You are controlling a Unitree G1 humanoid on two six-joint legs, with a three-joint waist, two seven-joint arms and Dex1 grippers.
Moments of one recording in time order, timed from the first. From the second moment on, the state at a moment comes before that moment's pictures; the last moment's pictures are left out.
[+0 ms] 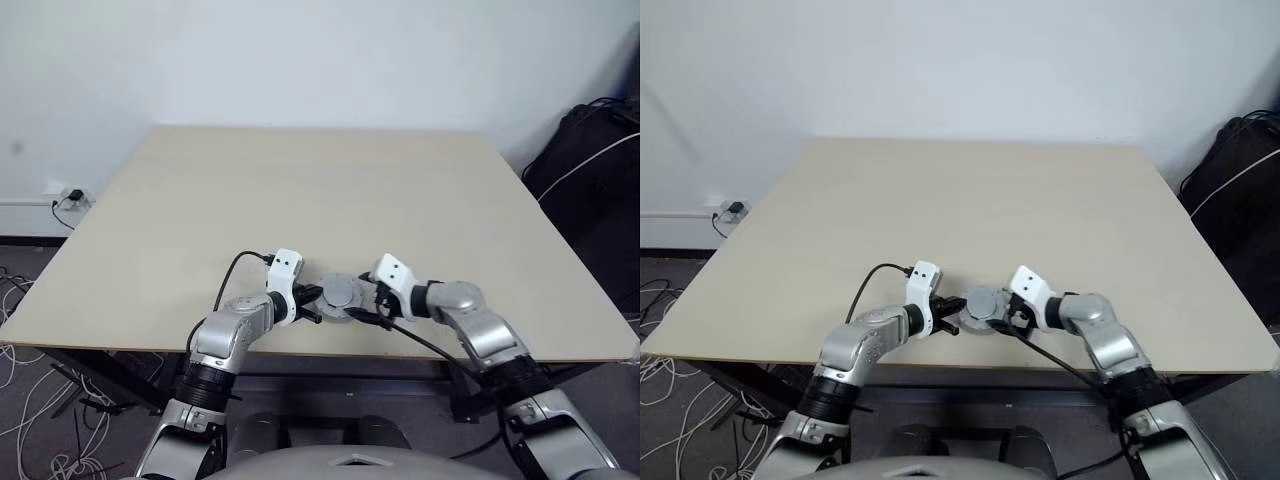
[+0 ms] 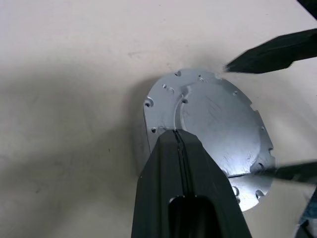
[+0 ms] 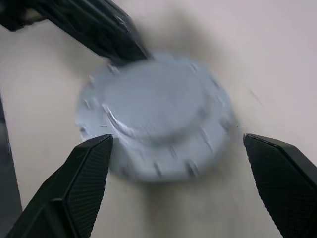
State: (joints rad) left arm -0.24 0.05 -0.17 0.06 -0.25 0.80 -0.44; right arm -0.23 -0.50 0.21 0.15 0.09 0.32 0.88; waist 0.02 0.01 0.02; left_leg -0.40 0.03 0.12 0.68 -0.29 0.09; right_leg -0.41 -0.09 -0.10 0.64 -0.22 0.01
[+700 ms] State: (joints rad) left arm -0.23 0.05 -0.17 0.06 -0.26 0.80 -0.44; right arm -0.23 -0.20 -0.13 -0.06 0.50 1.18 0.45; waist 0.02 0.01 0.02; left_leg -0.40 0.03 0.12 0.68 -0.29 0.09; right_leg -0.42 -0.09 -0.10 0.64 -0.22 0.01
